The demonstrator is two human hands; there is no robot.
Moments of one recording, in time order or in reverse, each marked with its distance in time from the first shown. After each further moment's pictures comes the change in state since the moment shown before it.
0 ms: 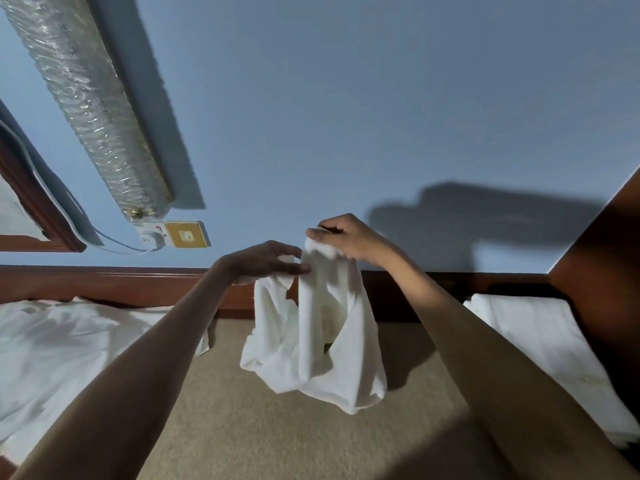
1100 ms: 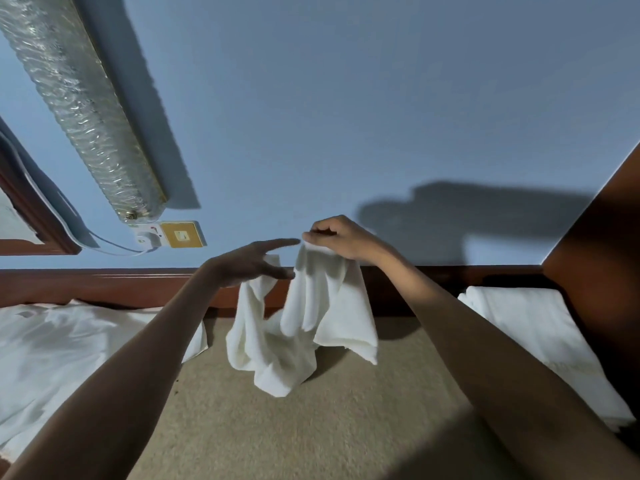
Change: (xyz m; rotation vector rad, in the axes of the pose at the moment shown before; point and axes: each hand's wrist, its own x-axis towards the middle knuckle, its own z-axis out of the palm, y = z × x) left_hand -0.008 -0.010 -0.004 0.115 0.100 -0.037; right_hand -0.001 0.007 0.004 -0.056 0.018 0.013
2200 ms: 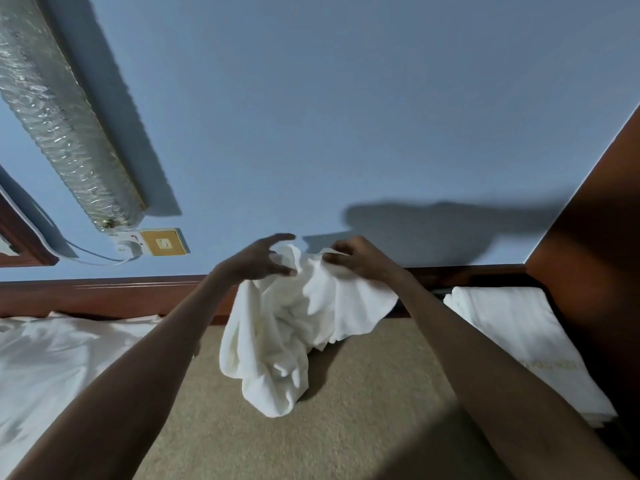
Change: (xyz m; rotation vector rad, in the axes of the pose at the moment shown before) left_hand 0.047 0.013 0.024 0.116 0.160 -0.006; right_hand -0.029 0.074 -0.022 -0.087 0.111 0.077
